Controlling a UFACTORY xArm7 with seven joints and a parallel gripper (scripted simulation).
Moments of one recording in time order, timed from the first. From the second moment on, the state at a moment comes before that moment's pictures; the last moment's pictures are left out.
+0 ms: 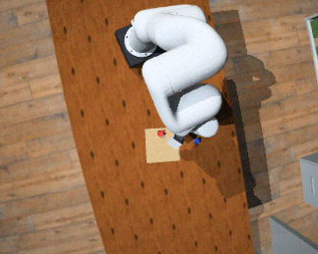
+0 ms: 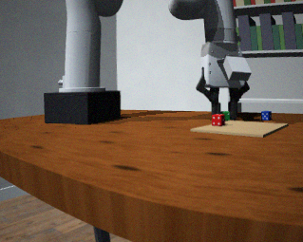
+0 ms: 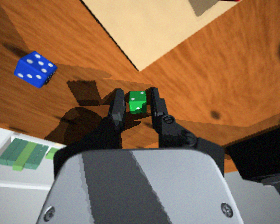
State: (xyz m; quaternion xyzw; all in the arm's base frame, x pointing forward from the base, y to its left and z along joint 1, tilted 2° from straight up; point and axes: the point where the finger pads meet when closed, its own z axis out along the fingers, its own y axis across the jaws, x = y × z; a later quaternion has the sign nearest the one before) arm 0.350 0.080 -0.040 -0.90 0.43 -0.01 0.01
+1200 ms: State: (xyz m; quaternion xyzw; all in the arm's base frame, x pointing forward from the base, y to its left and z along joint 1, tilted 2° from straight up) arm 0.350 0.080 -0.040 -0.90 0.43 -0.01 0.01
